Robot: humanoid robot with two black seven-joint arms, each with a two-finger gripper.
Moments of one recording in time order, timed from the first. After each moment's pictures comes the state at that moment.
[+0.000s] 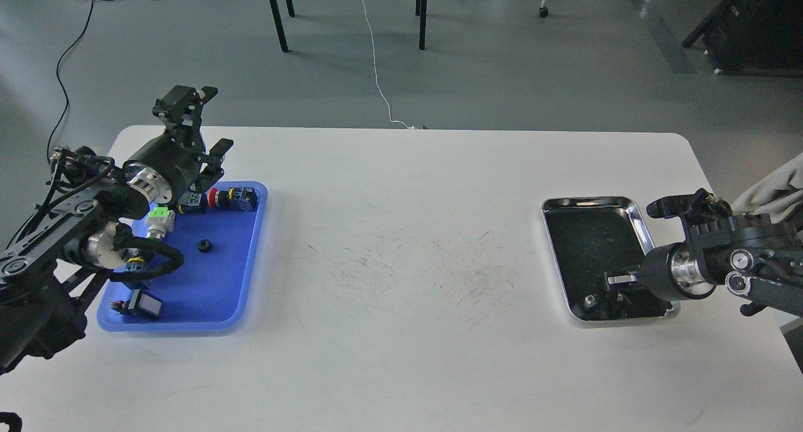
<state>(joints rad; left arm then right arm) -0.54 0.47 -0.95 -1.02 0.55 -0.14 -0.11 1.07 -0.79 -0.23 1.26 -1.19 0.38 -0.08</state>
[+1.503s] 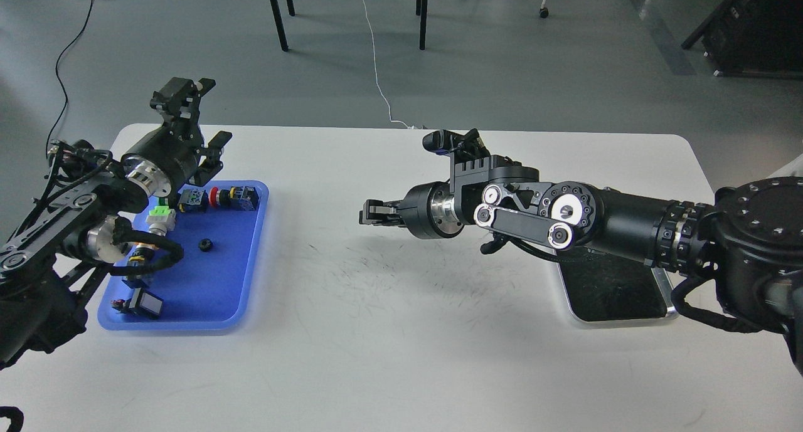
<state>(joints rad) -0.55 0.47 -0.95 -1.02 0.55 -0.13 -0.11 1.23 0.00 -0.18 0.86 -0.73 0.27 -0.02</state>
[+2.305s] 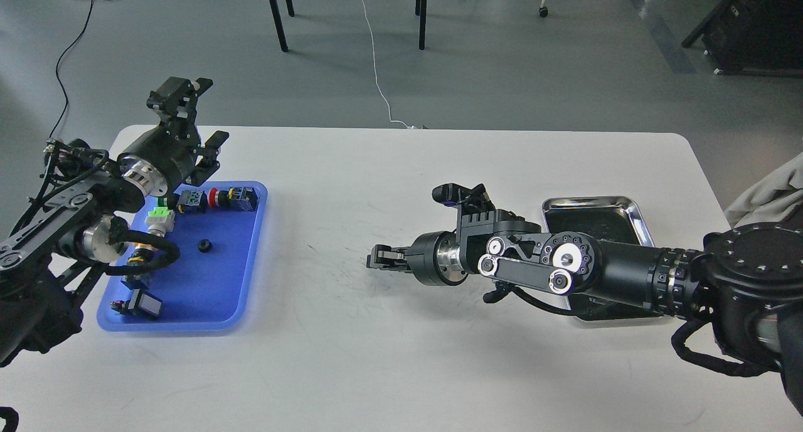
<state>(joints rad) -0.55 0.48 -0.95 -1.02 0.55 -0.14 -0.10 1.09 0.00 -0.19 0.88 -0.73 0.18 -0.02</state>
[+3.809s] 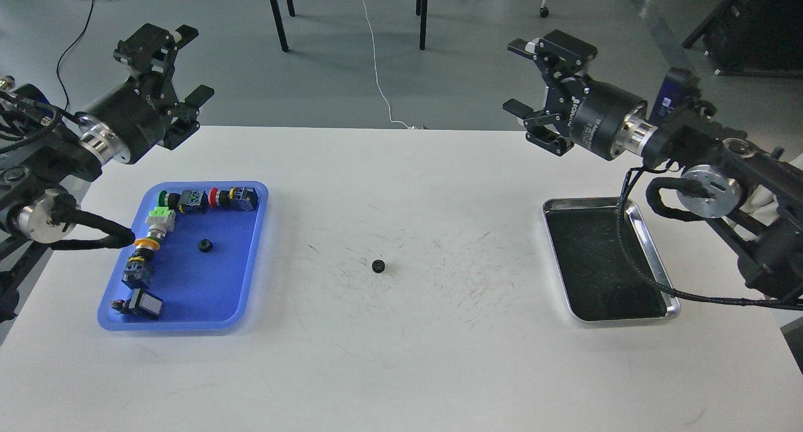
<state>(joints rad) -0.57 0.71 -0.95 -1.31 0.56 -0.18 -0.09 0.74 -0.58 0.79 1.25 -0.38 0.28 -0.01</state>
